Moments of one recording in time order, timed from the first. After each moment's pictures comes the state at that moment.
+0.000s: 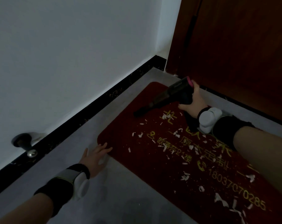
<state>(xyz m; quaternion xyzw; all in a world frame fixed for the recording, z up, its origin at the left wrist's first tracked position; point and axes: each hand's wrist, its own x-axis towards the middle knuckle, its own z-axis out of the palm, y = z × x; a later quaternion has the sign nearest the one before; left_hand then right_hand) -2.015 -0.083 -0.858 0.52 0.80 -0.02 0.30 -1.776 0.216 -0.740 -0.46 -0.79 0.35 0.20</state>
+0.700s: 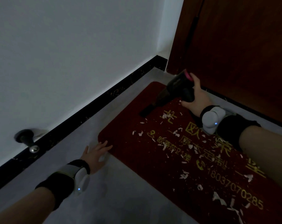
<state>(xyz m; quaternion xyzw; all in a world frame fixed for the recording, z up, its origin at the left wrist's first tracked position) -2.016 -0.083 -0.858 0.52 0.79 -0.03 0.31 -1.772 0.210 -0.720 -0.43 -0.84 0.27 0.19</state>
